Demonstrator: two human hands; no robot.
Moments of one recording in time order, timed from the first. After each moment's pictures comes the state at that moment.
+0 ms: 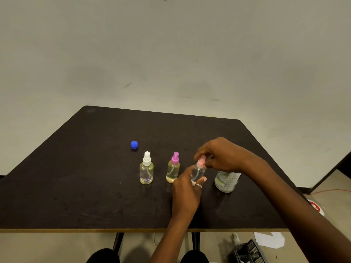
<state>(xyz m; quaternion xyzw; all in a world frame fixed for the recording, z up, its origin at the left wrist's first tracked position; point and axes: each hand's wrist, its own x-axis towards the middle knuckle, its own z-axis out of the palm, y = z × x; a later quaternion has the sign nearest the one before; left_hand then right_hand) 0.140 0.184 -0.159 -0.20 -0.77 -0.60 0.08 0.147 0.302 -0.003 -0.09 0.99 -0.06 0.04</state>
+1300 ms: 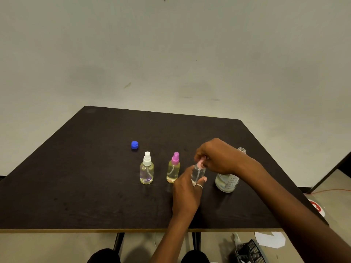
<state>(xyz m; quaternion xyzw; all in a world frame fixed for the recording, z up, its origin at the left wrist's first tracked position) 0.140 0.185 -0.162 -0.20 -0.77 -0.61 0.07 0.141 0.294 -0.013 -0.08 1.00 -0.01 0.01</state>
